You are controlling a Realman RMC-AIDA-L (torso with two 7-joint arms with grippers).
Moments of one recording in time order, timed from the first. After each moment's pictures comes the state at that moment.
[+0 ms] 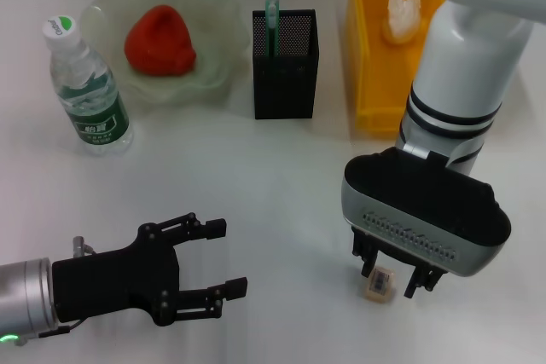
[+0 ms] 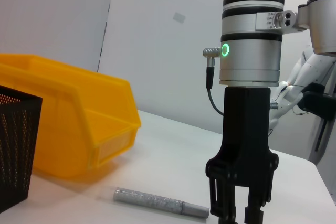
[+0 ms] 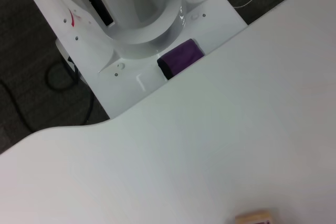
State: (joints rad) left arm -0.37 -2.06 0.77 0.32 1.93 1.66 -0.91; right arm 0.96 2.09 -1.82 -0.95 -2.42 -1.68 1.24
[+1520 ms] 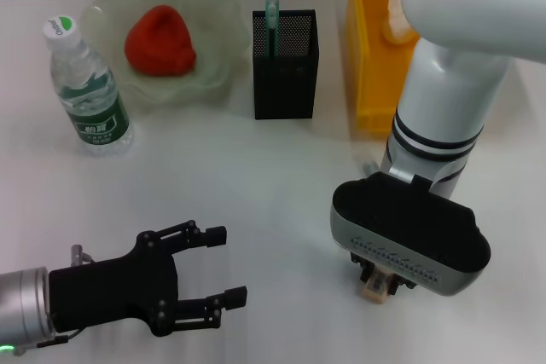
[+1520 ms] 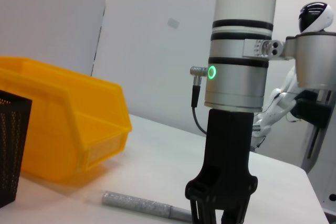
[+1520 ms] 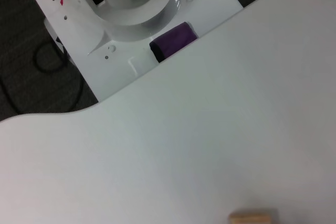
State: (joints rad) left arm -0.35 -2.06 0.77 0.32 1.93 1.69 -0.91; right arm 0.95 2.09 -1.94 -0.94 -2.39 -1.57 1.27
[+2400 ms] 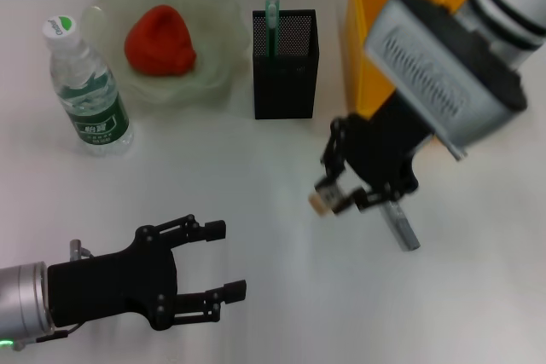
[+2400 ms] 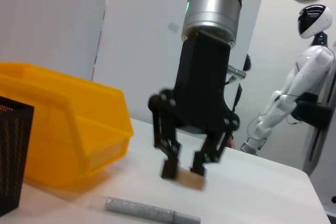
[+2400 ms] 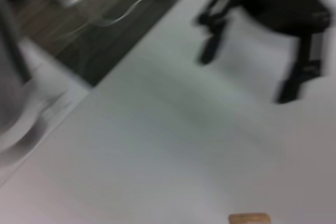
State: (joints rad) left arm -0.35 -2.06 0.76 0.32 1.93 1.69 -0.91; right arm 0.92 2.08 -1.29 -0.97 -2.39 -1.69 1.27
